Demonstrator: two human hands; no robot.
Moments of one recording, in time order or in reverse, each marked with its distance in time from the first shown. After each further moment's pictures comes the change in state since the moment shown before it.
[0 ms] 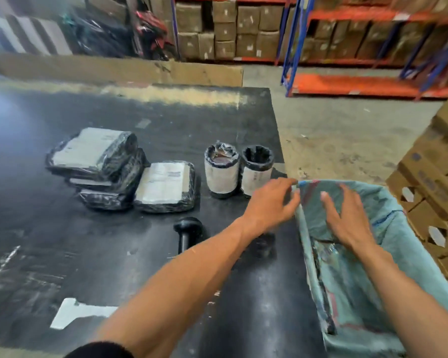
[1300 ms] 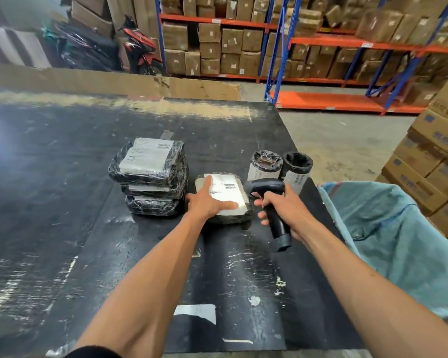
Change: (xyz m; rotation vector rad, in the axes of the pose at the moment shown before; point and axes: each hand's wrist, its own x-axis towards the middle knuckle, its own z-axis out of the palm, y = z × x) left_hand -0.074 -0.187 -0.197 -0.079 -0.235 -0.808; right_hand -0.092 -0.246 0.107 0.861 -0.376 0.277
